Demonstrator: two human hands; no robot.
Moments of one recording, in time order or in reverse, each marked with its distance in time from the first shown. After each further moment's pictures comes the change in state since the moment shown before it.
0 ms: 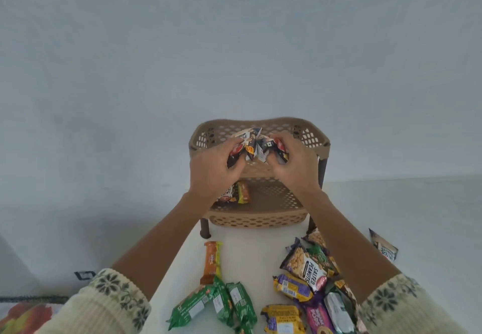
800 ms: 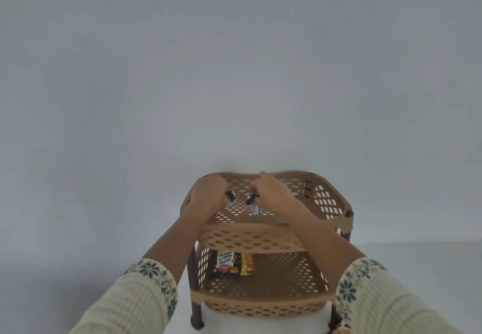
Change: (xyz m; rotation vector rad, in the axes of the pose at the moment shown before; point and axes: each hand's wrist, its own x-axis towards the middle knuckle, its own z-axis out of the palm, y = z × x) left_hand 0.118 -0.108 0.115 0.618 -0.602 -0.047; right_hand 0.133 0.064 0.116 -0.365 -0.708 -0.031
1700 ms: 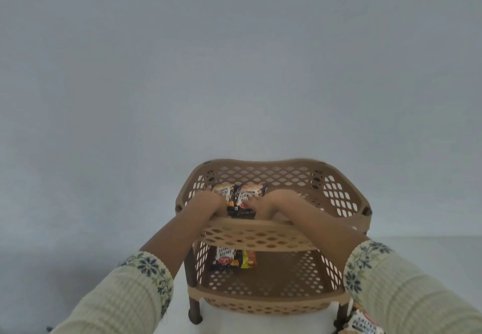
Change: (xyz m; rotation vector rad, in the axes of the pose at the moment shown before) left_hand 0.022 0.005 0.020 0.013 -0.756 -0.014; right_hand 0.052 0.010 0.051 -0.171 -0.800 -0.037
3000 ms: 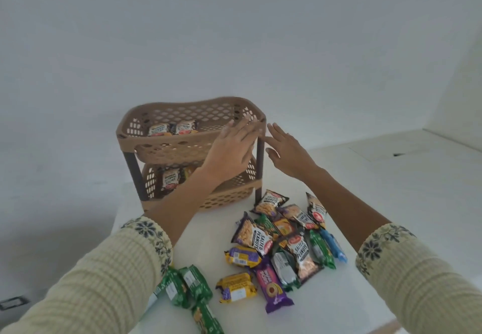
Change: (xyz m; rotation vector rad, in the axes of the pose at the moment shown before) left_hand -0.155 0.169 0.058 -0.178 1.053 0.778; right_hand -0.250 0.059 0.183 0.199 0.920 0.181
